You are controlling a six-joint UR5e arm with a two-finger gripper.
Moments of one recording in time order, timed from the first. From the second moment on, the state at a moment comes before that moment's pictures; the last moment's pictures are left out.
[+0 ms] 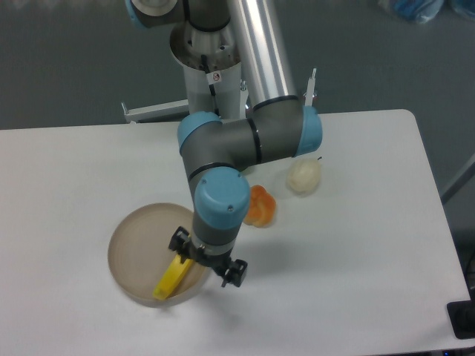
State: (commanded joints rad) arm 2.01 -2.18 -1.42 -1.01 1.37 0.58
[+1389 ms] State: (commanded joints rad) arm 1.97 -2.19 -1.42 -1.03 1.35 0.52
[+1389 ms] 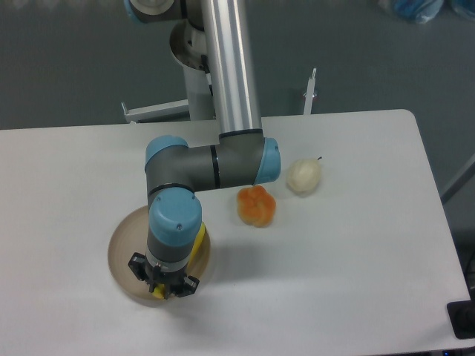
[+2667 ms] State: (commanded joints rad) arm 2.36 -2.07 -1.34 -1.16 1.57 1.11
